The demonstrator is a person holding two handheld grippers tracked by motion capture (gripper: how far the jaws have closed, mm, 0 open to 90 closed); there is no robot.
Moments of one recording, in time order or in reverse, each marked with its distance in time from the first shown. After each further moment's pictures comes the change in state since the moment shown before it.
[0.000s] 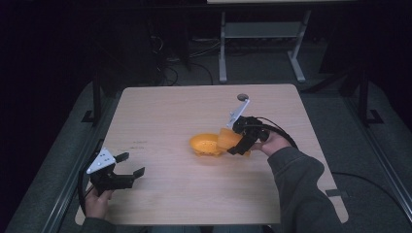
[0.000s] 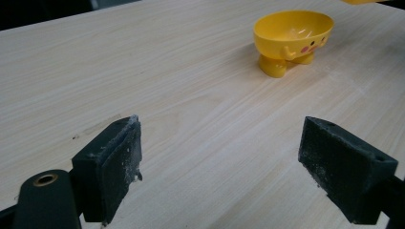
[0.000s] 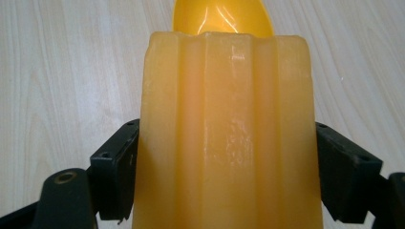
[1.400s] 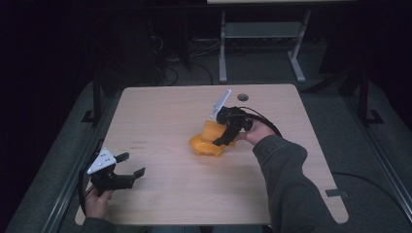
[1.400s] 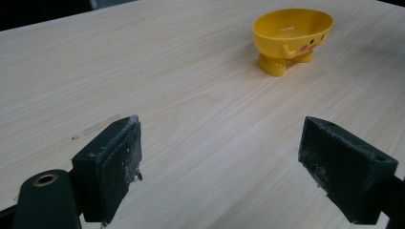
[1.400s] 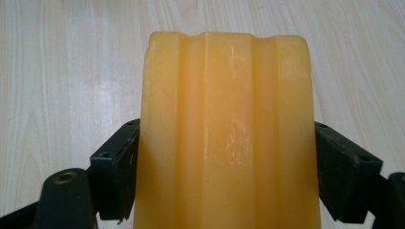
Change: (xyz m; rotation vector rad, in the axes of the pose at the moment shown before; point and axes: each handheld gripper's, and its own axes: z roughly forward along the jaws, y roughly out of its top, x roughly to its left) left arm -0.001 0.000 0.001 0.001 -0.001 0.006; right arm -0.011 0.051 0.010 -0.011 0.030 -0.080
